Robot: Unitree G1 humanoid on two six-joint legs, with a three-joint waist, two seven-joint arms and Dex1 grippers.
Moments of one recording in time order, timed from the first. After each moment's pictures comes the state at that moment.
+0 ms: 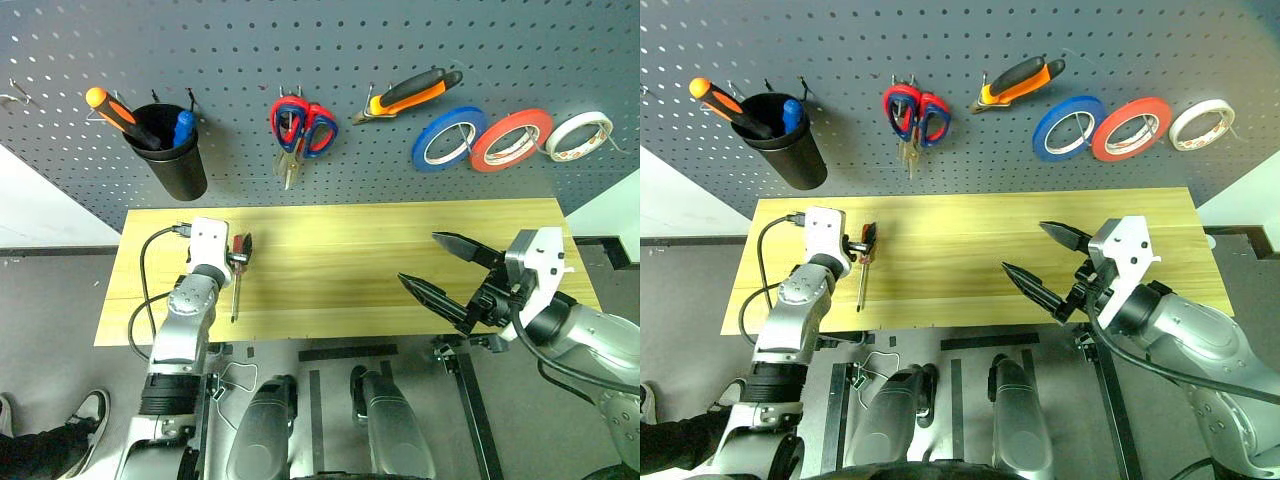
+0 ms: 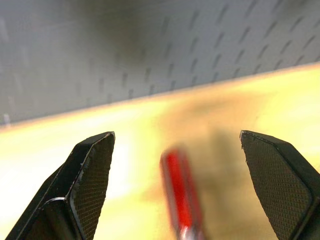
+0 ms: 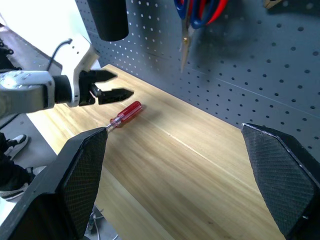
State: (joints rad) left arm -0.36 0.23 0.12 0.04 -0.06 0.54 -0.13; right arm 0.06 -0.70 -0.31 -0.78 0.79 0.64 0.56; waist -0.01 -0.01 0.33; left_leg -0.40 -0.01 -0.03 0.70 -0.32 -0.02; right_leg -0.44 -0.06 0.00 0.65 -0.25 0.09
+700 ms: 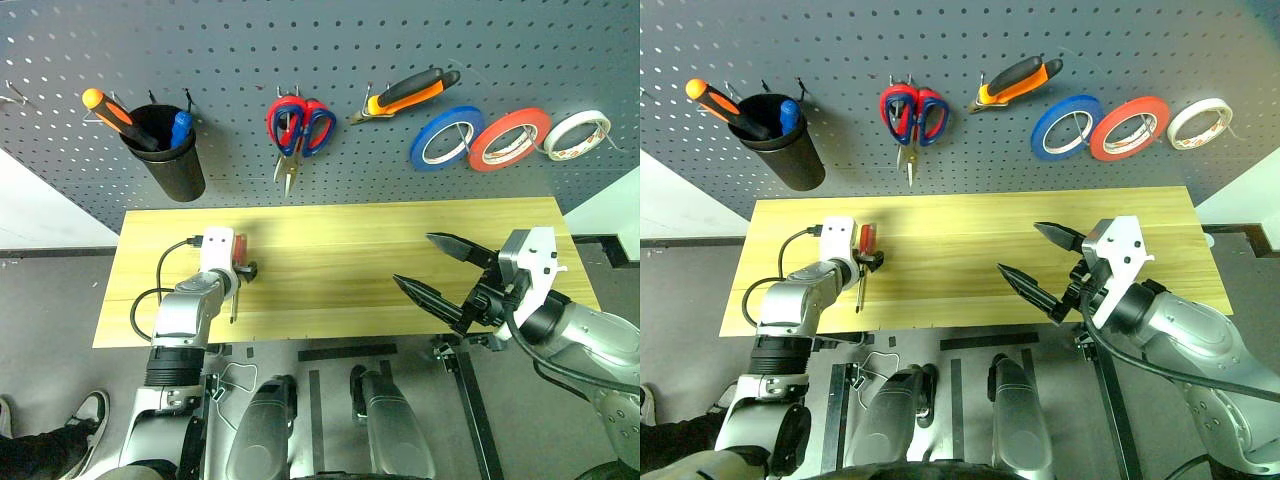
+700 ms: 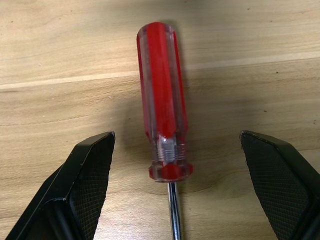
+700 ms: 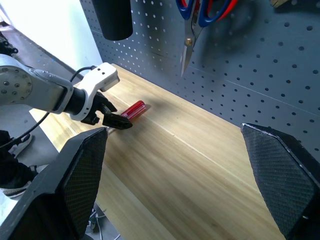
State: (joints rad) left arm -0.44 0.21 0.12 0.12 -0.10 0.89 -0.10; right arm 0.05 -0.70 -0.29 -0.78 0.79 0.64 0.56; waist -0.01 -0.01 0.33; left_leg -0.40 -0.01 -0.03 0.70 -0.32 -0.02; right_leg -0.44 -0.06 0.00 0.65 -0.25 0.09
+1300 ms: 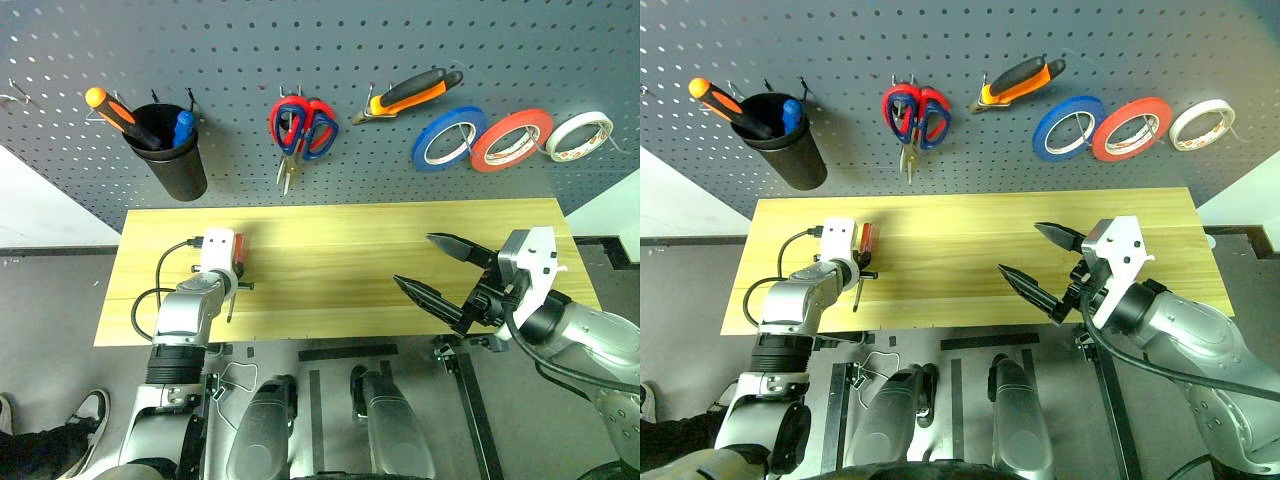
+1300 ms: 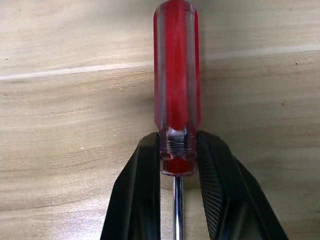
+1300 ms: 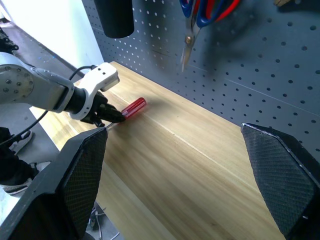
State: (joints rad) left arm -0.45 0.22 0.11 0.14 -0.10 0.89 -0.09; right arm 0.05 -0.71 -0.29 -0.78 0.79 0.64 0.56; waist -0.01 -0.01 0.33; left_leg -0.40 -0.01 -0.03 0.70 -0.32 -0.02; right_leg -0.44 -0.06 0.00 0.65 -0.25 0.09
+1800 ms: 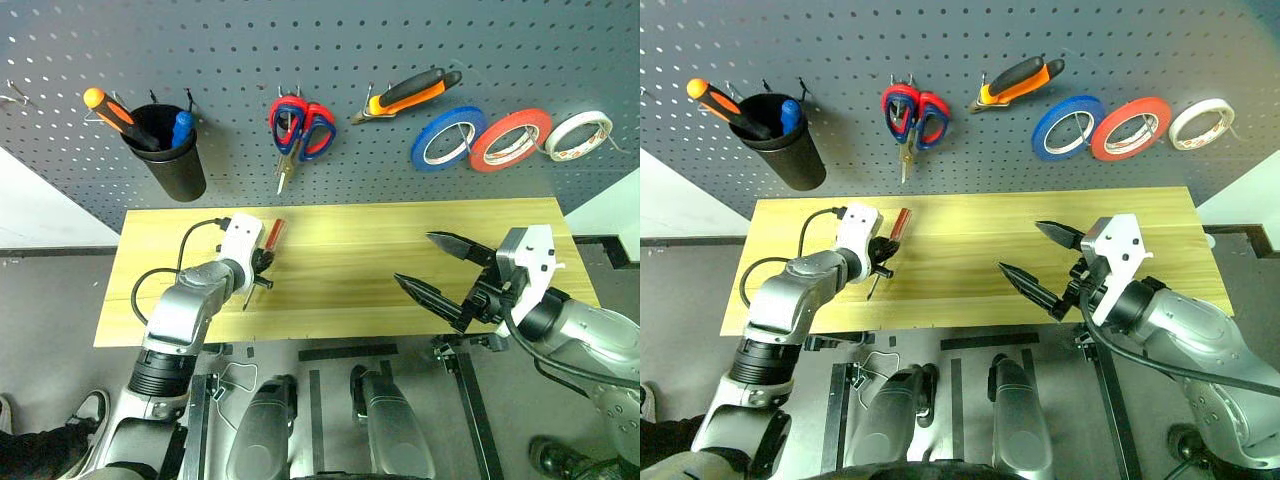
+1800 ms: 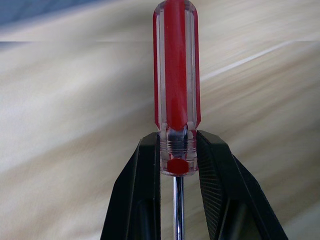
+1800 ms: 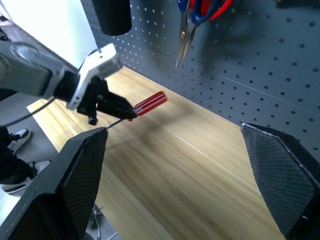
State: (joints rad) left arm -0.44 0.35 -0.06 -0.17 -0.16 0.94 -0.35; right arm 0.04 -0.71 -0.28 -0.76 0.77 0.64 0.57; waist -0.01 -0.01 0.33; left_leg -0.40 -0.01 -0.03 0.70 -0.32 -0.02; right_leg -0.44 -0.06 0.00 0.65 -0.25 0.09
